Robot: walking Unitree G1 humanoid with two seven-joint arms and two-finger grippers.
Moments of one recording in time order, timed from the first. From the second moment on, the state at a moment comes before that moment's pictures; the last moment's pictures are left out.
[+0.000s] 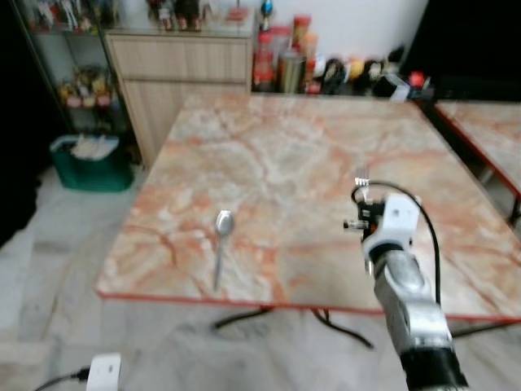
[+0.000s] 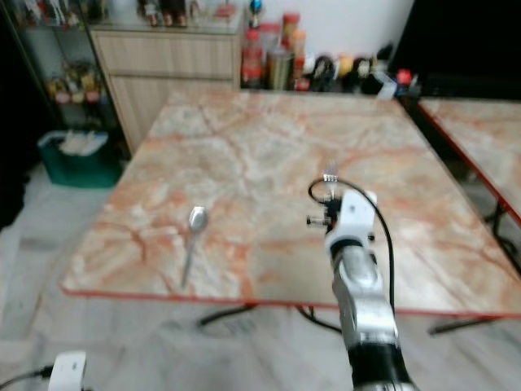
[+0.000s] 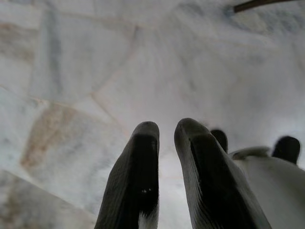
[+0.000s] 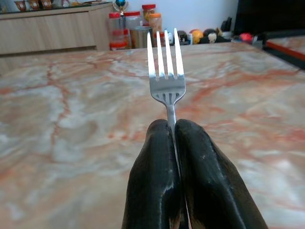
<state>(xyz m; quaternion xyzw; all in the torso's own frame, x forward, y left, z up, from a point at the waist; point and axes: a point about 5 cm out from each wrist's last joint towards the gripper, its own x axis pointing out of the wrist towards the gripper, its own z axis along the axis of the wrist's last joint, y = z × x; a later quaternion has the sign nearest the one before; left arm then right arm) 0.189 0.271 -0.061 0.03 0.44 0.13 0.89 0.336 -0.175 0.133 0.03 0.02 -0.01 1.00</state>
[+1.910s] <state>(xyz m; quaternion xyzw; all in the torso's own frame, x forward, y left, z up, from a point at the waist) 0.177 0.275 -0.066 0.03 0.46 0.12 0.88 0.329 -0.158 0.133 0.03 0.01 0.01 1.00</state>
